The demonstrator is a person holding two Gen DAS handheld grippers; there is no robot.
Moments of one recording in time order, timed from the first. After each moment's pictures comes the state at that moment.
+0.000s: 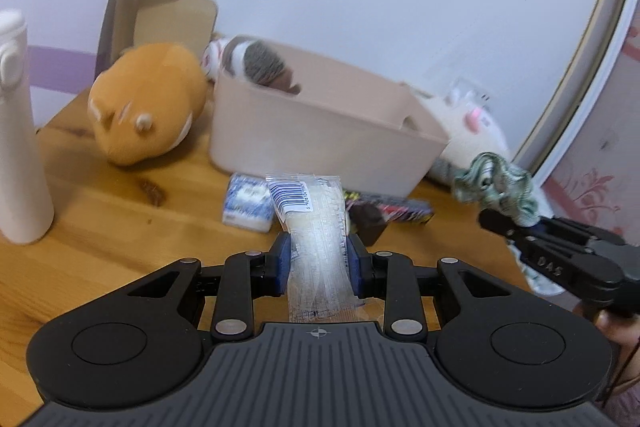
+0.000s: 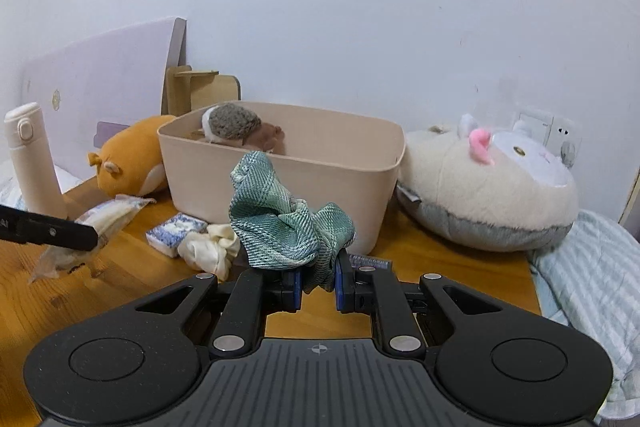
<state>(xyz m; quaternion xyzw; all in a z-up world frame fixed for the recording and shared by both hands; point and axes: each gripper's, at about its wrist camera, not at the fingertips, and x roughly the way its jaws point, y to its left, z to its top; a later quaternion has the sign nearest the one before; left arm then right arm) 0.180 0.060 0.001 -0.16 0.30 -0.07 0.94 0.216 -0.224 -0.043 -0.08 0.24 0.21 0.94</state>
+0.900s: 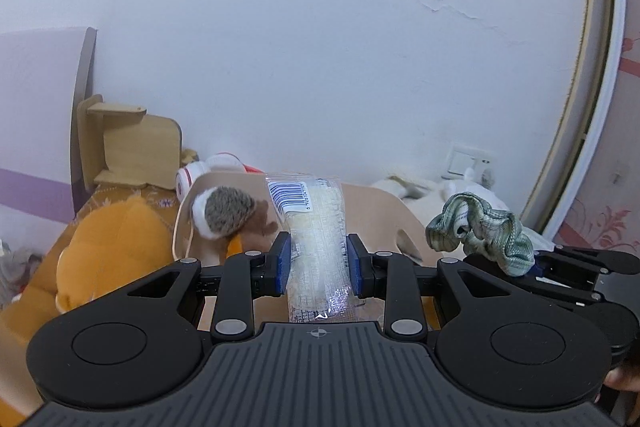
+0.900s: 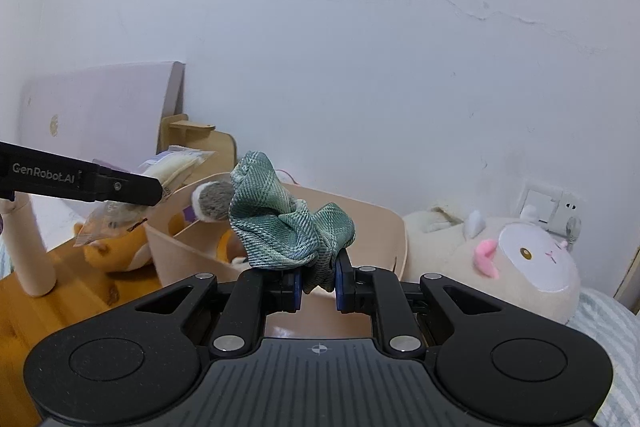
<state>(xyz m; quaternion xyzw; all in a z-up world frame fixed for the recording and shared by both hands) 0.279 0.046 0.076 -0.09 0.21 -0.05 0.97 0.271 -0.197 0.016 -0.09 0.19 0.22 0.95</state>
